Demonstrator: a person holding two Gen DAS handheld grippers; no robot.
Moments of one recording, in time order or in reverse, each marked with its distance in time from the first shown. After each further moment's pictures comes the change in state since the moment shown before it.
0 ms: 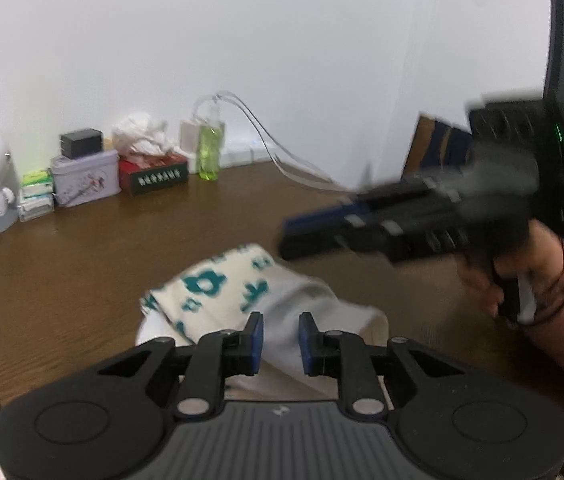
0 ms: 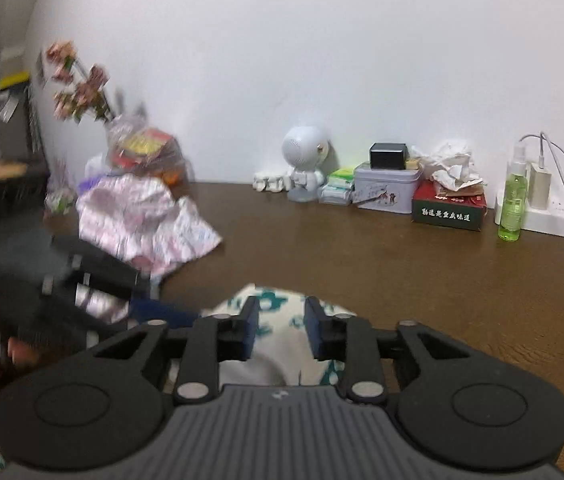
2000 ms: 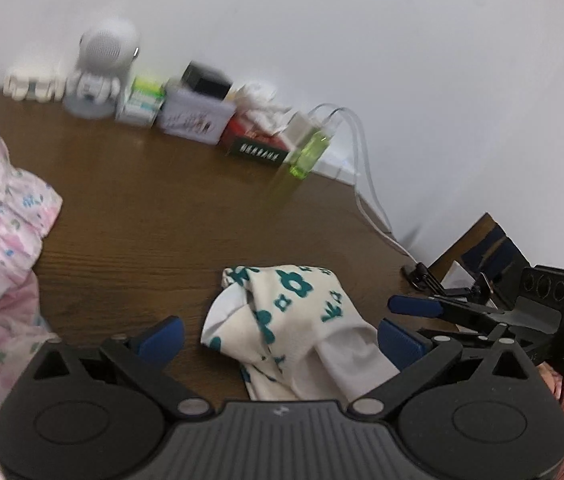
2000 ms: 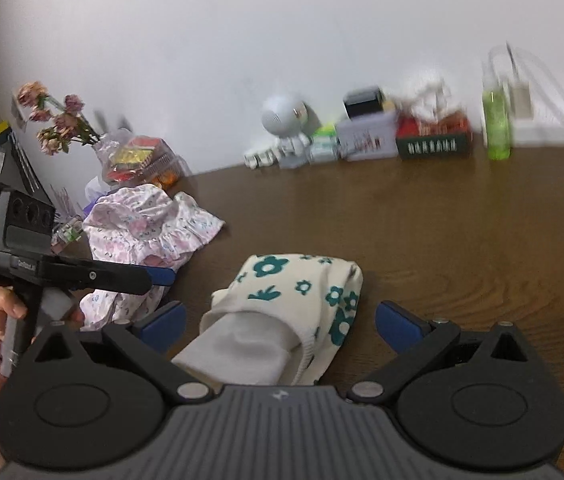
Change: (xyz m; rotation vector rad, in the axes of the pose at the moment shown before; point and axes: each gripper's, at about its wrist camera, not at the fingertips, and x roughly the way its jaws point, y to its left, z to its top) left arm -0.033 0.084 0.001 -0.546 -0.022 -0.001; right arm -0.003 -0.039 -0.012 0.261 0.087 0.059
